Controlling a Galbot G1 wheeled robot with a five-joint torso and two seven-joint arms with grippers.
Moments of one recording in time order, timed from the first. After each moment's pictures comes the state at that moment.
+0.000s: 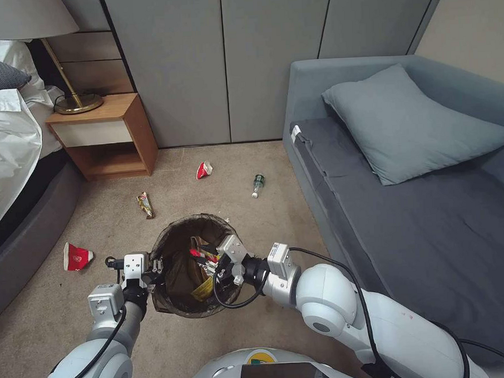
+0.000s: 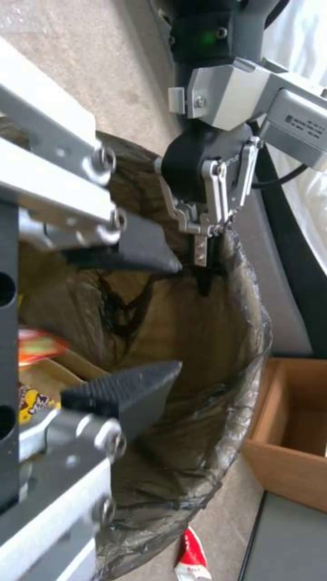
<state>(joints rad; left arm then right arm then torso) 1.82 -1.34 -0.67 -2.50 -0.33 0.58 -0.15 -0.89 0.96 -0.33 2.29 0.66 -0.57 0.07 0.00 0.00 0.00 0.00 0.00</state>
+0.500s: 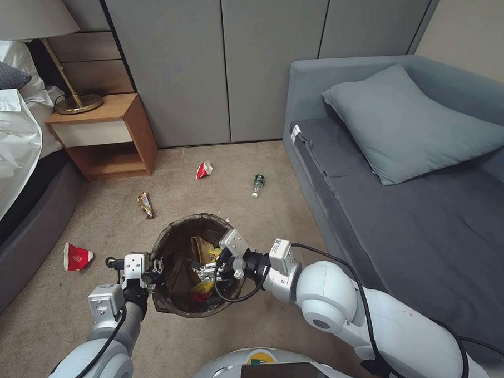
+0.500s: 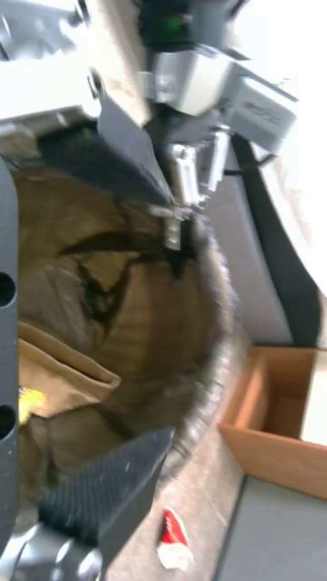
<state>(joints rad) 1.82 -1.35 -0.67 -2.50 -0.32 0.58 -0.15 -0.88 0.96 -0.30 2.29 0.66 -0.53 0.08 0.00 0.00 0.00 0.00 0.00</state>
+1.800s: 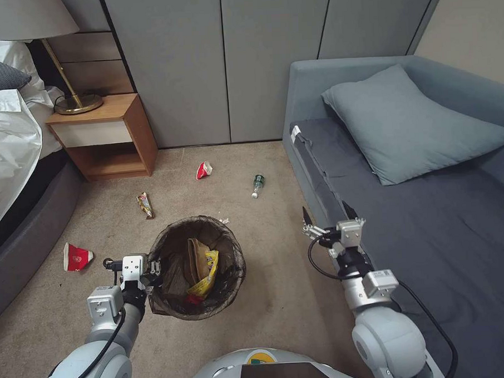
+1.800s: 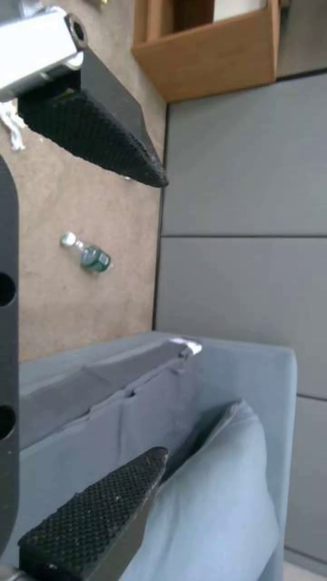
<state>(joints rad) 1.83 -1.36 -0.68 -2.50 -0.28 0.59 -0.12 -1.68 1.34 0.44 2.32 0.05 -0.05 0.17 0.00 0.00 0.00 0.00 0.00</state>
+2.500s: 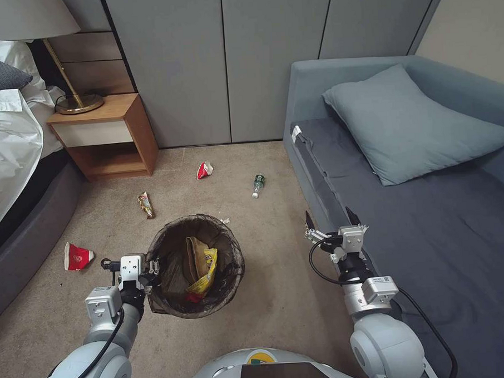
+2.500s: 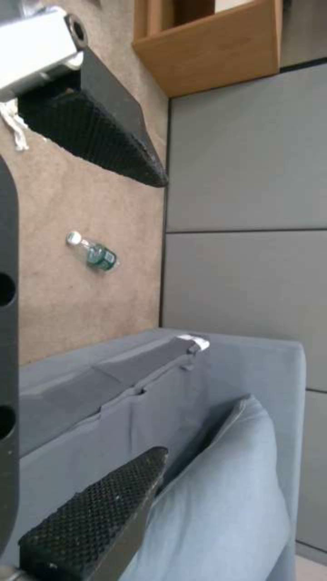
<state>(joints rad) 1.84 -1.36 -0.69 -2.50 -0.28 0.57 -0.15 -1.69 1.36 0.43 2.32 0.04 -0.06 0.18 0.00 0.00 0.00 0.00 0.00</state>
